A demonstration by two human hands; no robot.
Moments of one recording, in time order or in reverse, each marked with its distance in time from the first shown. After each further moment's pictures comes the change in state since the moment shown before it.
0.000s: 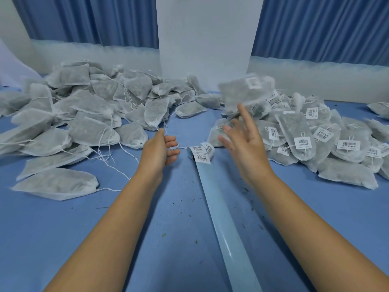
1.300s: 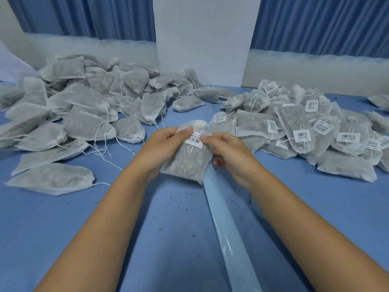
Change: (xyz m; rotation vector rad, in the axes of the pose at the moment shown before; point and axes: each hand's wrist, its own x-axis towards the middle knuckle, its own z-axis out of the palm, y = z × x) left_hand -0.024 0.009 -0.003 0.259 -0.364 0.159; right_hand -0.009 0.002 0.009 -0.324 -0.128 0.454
